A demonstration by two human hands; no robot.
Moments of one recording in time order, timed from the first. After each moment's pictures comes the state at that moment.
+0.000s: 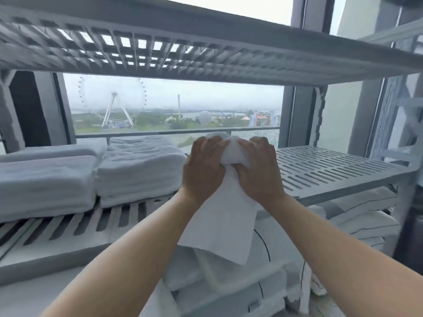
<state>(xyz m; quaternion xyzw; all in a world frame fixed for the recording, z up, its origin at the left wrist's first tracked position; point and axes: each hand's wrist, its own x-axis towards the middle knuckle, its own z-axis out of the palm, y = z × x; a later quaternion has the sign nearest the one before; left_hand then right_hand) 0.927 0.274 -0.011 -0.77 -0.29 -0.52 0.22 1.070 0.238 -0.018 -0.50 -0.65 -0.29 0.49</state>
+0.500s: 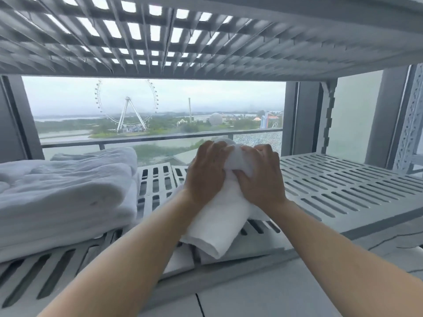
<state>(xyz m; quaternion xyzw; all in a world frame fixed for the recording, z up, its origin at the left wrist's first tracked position) 1.091 0.413 -0.009 -0.82 -0.28 -0.45 0.21 1.235 0.377 -0.025 -0.53 -0.63 -0.22 0.53</state>
